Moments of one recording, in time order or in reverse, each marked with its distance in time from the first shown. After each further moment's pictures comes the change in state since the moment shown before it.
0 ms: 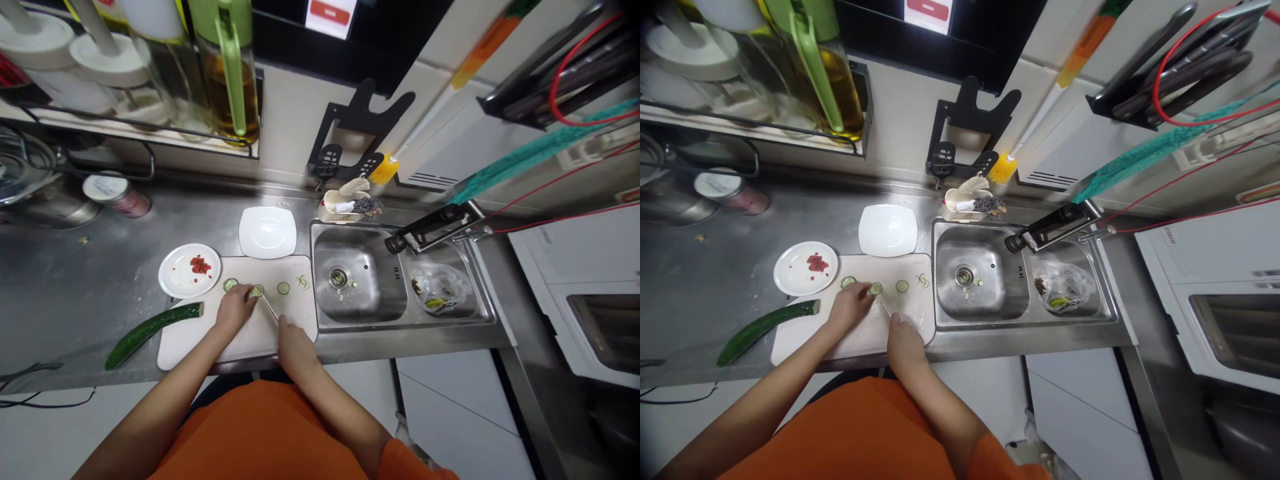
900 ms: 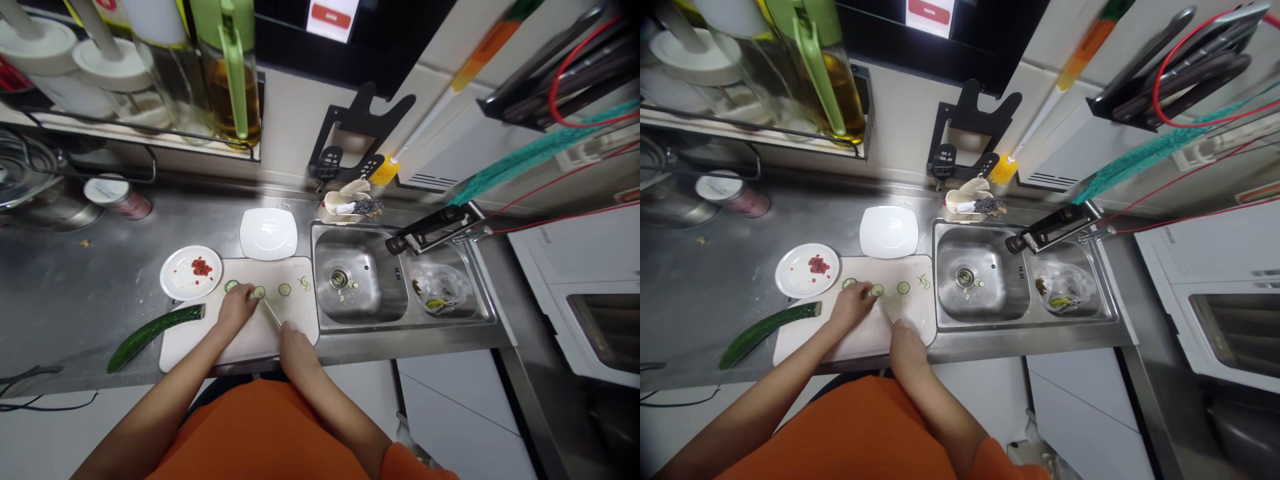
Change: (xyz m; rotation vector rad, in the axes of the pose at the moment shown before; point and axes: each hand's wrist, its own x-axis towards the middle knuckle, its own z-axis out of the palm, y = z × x) left_hand 0.006 0.004 -0.006 -0.022 -0.031 -0.020; right_hand -0.004 -0.001 -0.001 0.077 -0.074 0.050
